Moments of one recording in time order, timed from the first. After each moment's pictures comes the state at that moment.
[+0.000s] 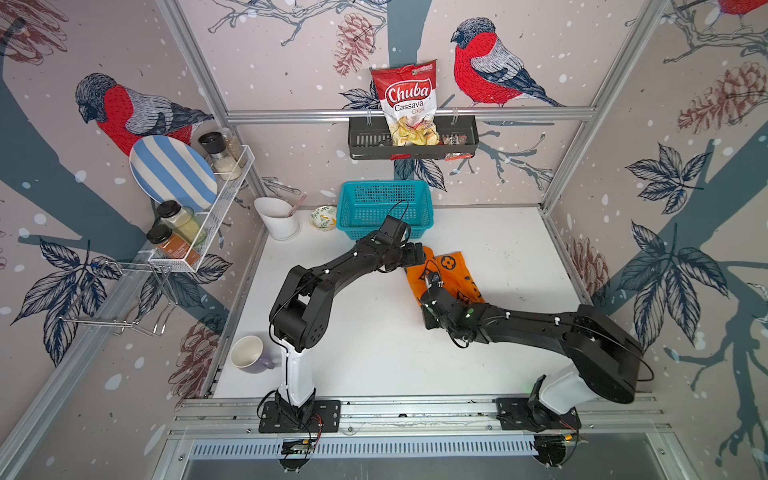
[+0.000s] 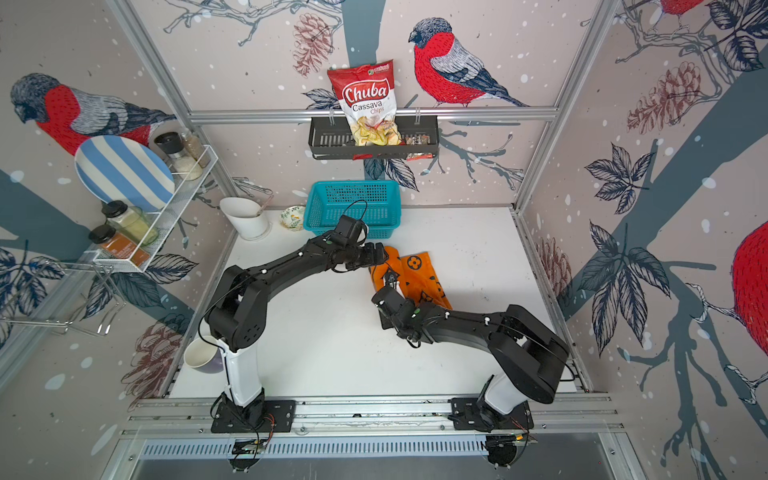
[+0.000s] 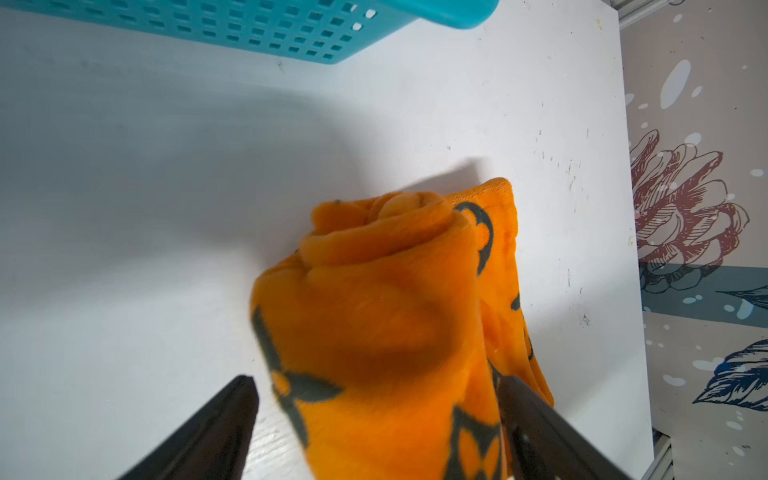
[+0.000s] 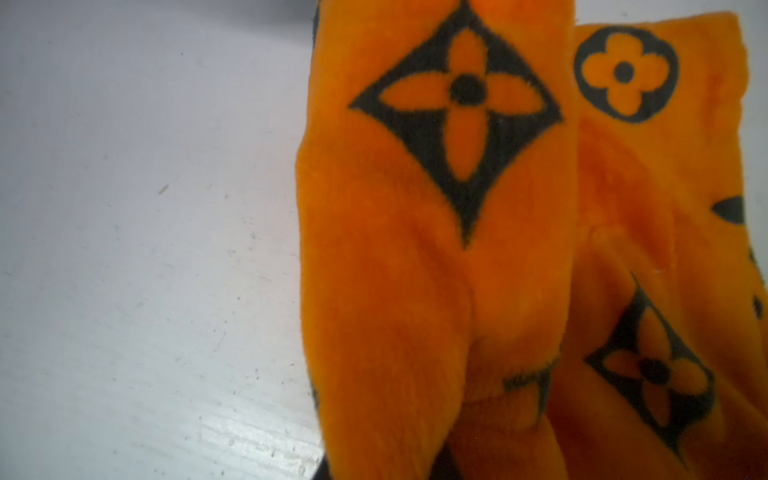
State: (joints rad) left arm -0.56 1.93 1.46 -0.41 0.23 -0.61; right arm 0.93 1.50 0.74 -0.12 0.25 0.53
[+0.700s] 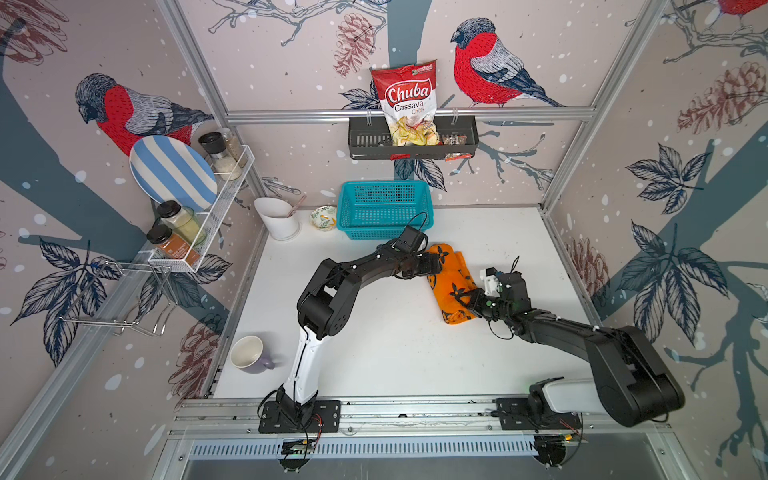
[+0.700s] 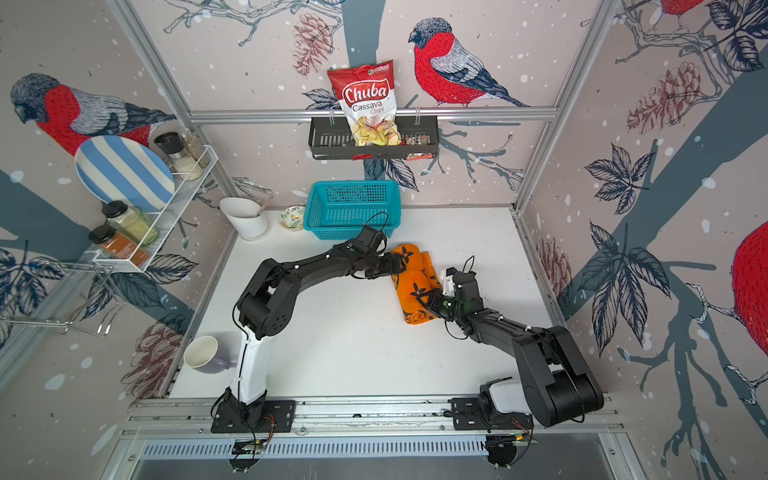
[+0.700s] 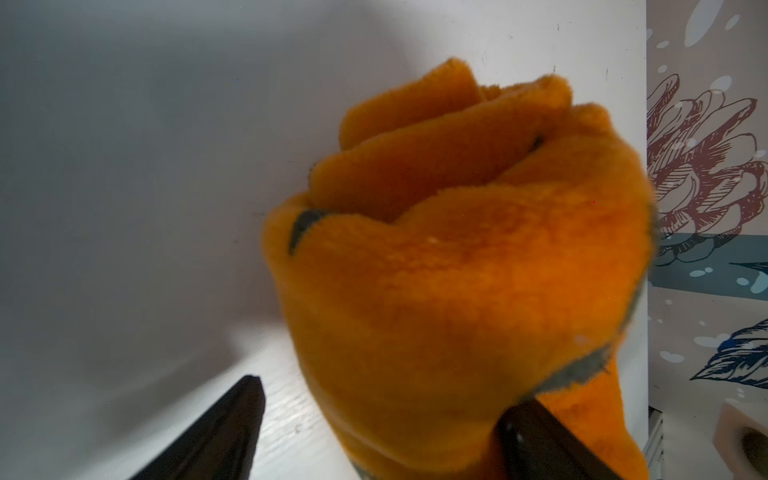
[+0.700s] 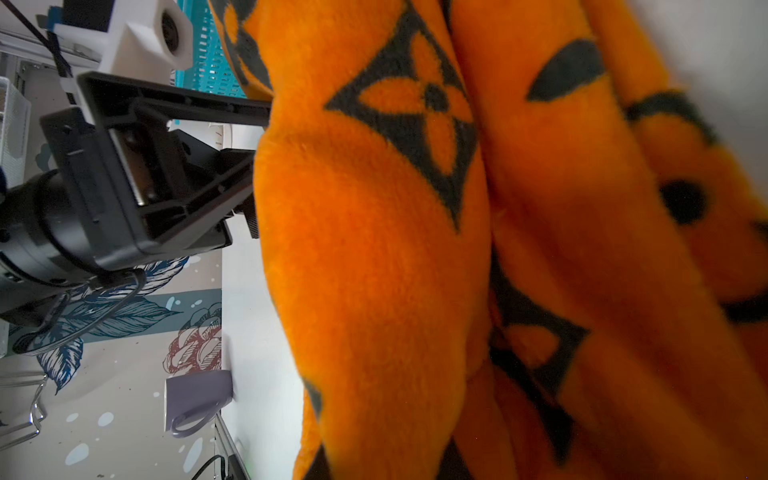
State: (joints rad) left arm -0.65 2.18 1.59 -0.31 0.31 -0.68; right arm 0.31 1.34 0.43 0.20 -0.48 0.75
